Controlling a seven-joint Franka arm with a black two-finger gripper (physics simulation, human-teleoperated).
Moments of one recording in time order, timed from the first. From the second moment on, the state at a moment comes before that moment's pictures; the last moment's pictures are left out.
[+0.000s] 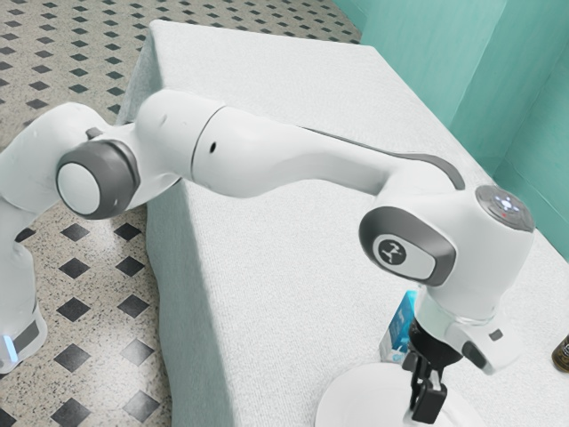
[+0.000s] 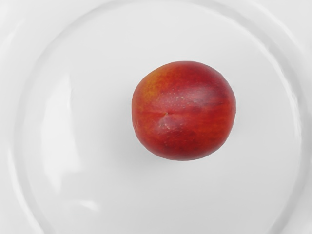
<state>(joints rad) -0.54 0.64 -0.25 -0.90 0.14 1.59 -0.30</state>
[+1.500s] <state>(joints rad) -0.53 0.78 -0.22 -0.95 0.01 1.88 -0.11</state>
